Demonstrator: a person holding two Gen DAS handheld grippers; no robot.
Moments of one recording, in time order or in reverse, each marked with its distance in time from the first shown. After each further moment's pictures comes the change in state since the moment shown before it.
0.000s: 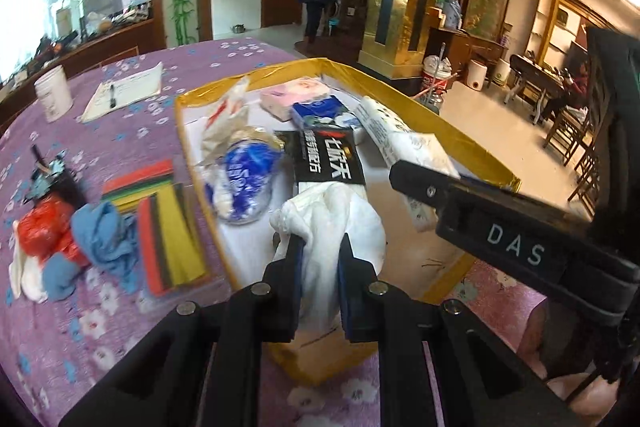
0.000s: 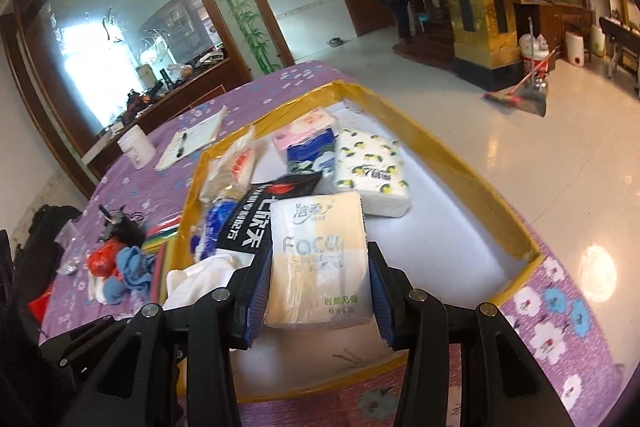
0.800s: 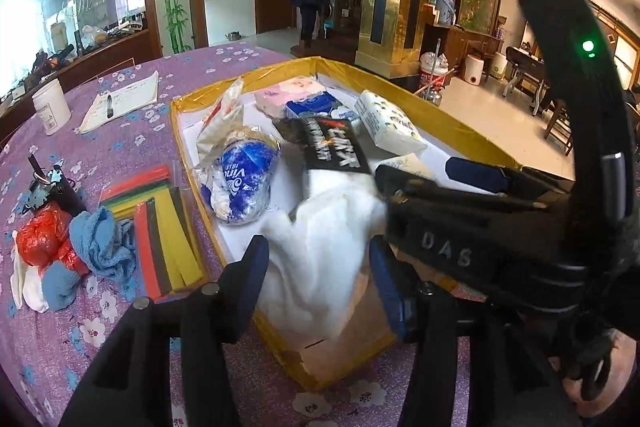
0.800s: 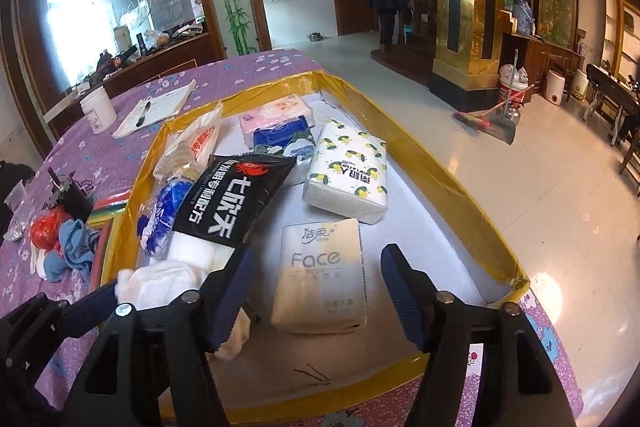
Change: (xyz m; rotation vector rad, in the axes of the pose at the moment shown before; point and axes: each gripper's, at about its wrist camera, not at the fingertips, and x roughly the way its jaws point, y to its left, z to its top) left arm -0.001 -0.005 -0.008 0.040 -0.015 0.008; right arm 0.020 0.011 0.002 -0.145 0.031 -0.177
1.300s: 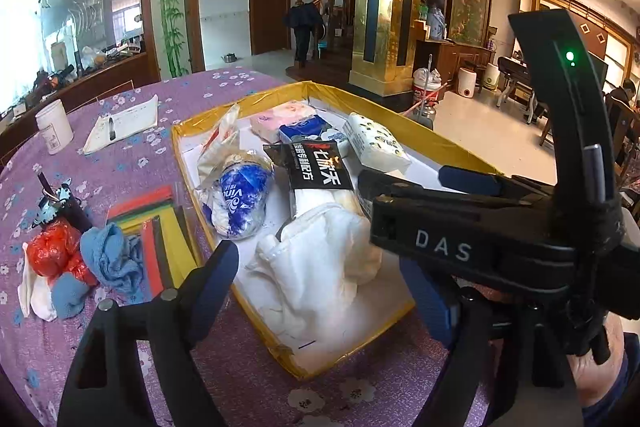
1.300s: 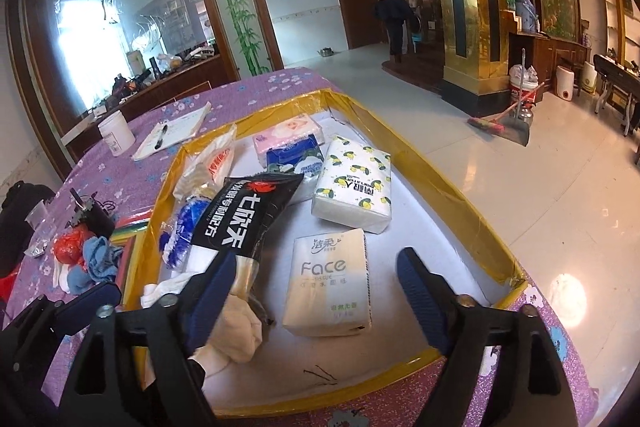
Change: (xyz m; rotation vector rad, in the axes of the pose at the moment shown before) left arm -0.017 -0.007 -0.002 0.034 -0.080 -0.004; right arm -0.014 -0.010 -0.003 0.047 -0.076 0.080
